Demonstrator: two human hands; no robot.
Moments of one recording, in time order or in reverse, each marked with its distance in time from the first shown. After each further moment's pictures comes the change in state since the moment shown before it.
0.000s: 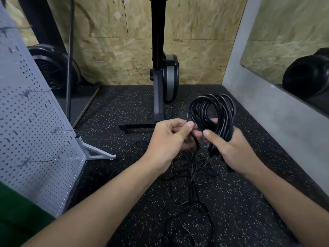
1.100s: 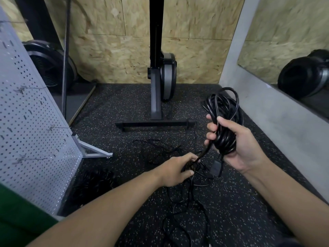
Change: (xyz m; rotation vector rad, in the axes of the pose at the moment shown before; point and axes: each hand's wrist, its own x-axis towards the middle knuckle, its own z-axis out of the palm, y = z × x) left_hand 0.018 -0.125 -0.021 0.813 -0.601 0.064; right_hand 0.006 -0.012 -0.006 0.808 -0.049 0.341
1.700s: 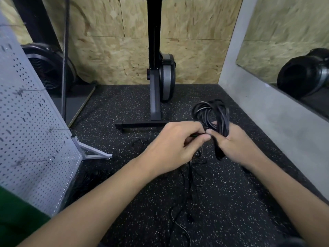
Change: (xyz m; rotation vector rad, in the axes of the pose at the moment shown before) left_hand -0.031 0.111 -0.069 0.221 0.542 0.379; right_hand 0.006 -0.003 -0.028 -1.243 0.172 -0.181
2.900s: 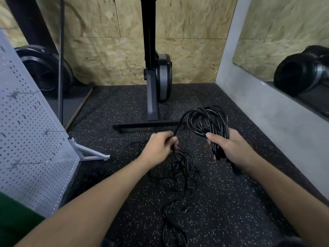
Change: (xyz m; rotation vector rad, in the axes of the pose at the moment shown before) left_hand -0.011 -0.081 0.050 -0.067 -0.108 -0.492; right_hand -0.009 0.021 -0.007 0.402 -0.144 0.086
